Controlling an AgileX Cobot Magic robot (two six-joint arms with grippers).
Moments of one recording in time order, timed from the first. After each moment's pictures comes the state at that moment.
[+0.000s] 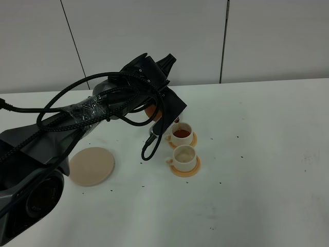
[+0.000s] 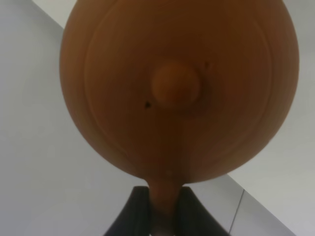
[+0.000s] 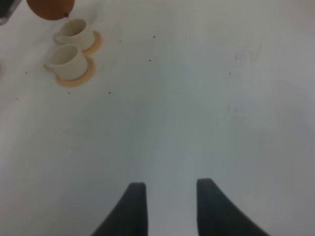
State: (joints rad) left arm -0.55 2.34 -2.00 0.76 0.66 1.41; right arm 0.08 -0.01 -0.48 0.23 1.07 -0.04
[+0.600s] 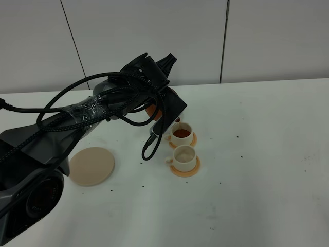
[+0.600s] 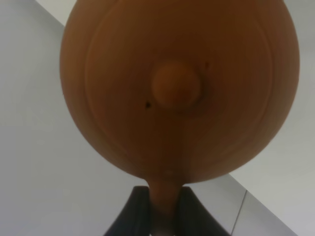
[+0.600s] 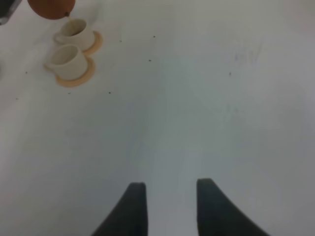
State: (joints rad) left arm -0.55 2.34 -2.00 0.76 0.66 1.41; right arm 0.08 -0.01 -0.48 0.23 1.07 -0.04
